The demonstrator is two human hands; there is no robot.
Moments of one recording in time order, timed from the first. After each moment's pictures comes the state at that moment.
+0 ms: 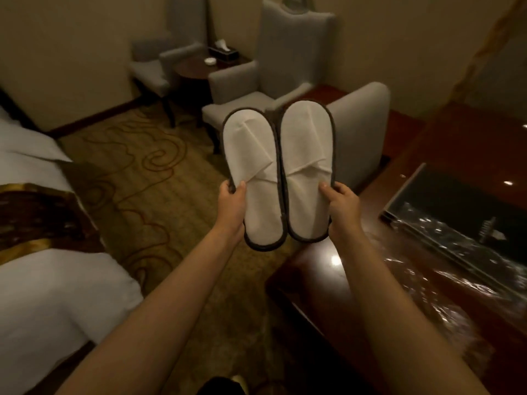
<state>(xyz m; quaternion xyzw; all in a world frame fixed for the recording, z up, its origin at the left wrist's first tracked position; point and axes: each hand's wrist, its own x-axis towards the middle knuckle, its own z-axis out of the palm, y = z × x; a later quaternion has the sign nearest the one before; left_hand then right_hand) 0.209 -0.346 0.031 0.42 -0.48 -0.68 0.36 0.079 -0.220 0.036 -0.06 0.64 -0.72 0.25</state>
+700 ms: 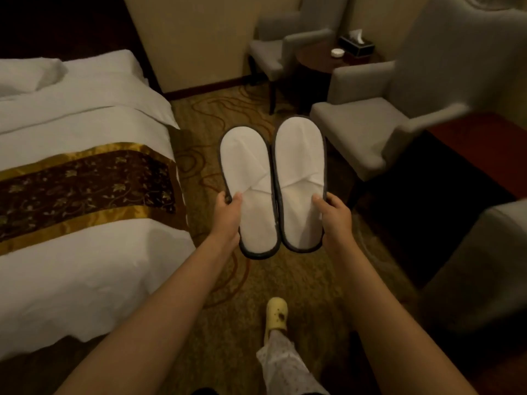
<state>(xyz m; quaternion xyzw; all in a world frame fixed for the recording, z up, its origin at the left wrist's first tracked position) 0.367 -0.605 -0.012 0.58 -0.36 -0.58 0.45 0.199 -0.541 -0.013 -0.16 0.66 -0.60 0.42</state>
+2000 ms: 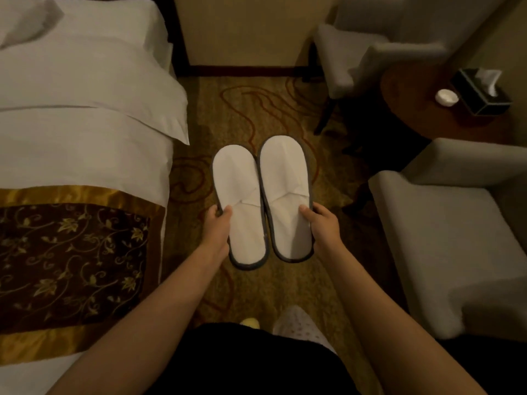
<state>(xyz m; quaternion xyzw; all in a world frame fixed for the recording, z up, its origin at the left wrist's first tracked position) 0.301 -1.207 -0.106 0.65 -0.16 -0.59 0.45 0.111 -1.195 -0.060 -0.26 0.70 -0.41 0.53</state>
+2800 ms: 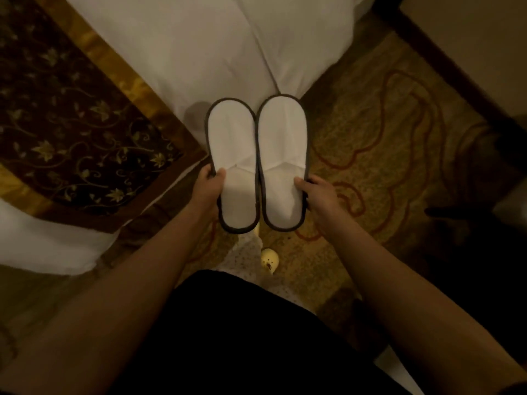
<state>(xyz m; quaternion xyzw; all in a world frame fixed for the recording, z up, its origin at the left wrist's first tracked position) 0.375 -1.426 -0.185 0.71 0.16 -0.39 0.56 0.235 -1.582 -0.154 -0.47 0.56 -0.01 0.68</state>
